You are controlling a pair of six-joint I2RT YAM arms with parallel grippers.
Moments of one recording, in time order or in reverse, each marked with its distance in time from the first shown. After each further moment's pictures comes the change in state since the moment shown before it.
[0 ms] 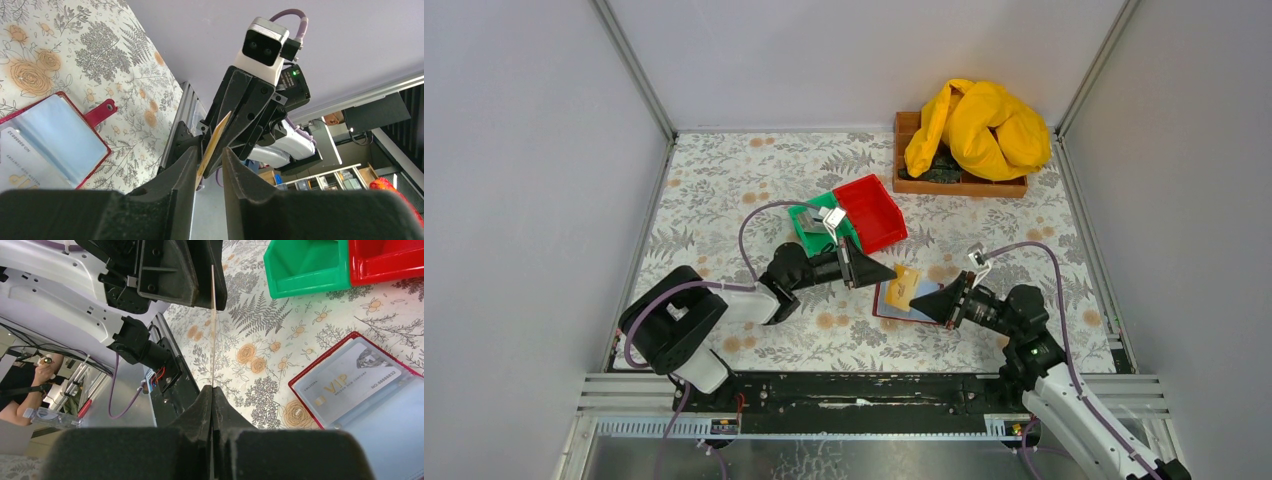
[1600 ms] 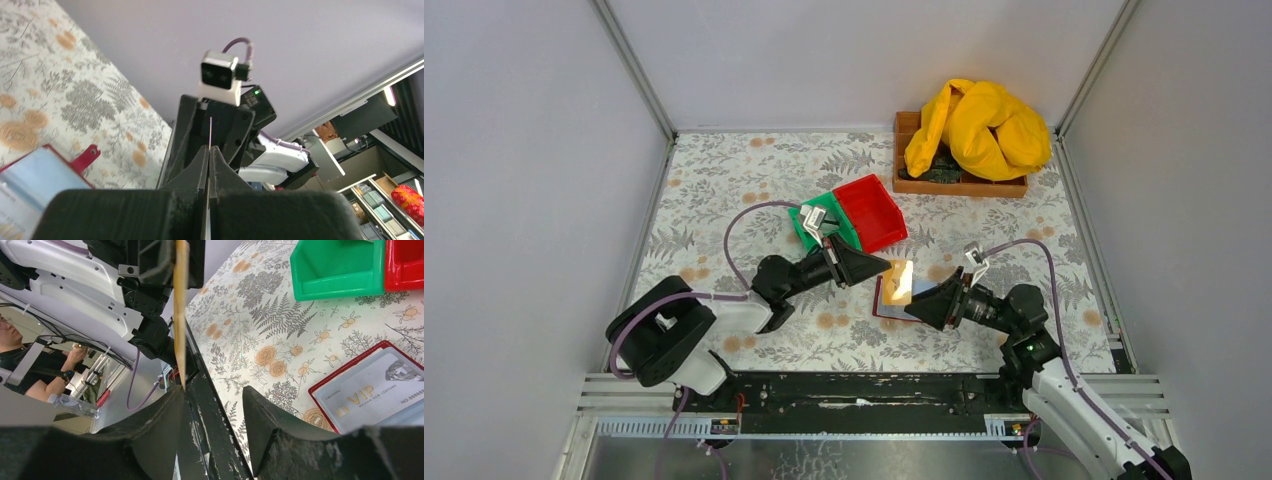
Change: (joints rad) left arm -0.020 -0.084 -0.061 0.149 -0.115 0.040; right arm 0.000 0.056 -0.012 0.136 -0.078 0.050
